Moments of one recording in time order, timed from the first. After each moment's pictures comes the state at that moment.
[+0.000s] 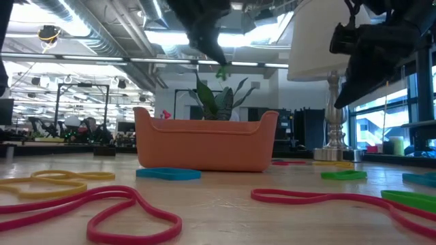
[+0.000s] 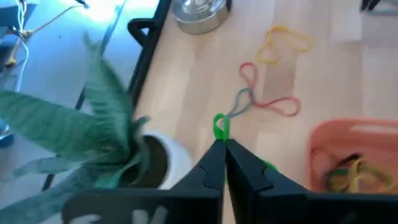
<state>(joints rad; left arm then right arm) 0.18 1.65 1.48 -0.63 -0.26 0.13 0.17 0.99 0.59 -0.52 0.29 0.48</state>
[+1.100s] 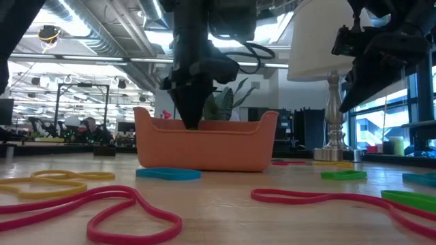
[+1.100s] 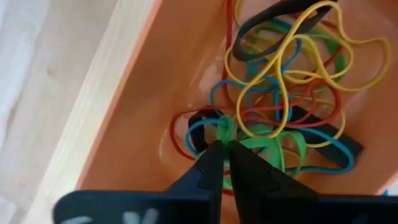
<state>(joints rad) -0.05 2.03 1.61 -1.07 -0.15 -0.62 0.17 0.99 0.59 -0.57 0.29 0.38</state>
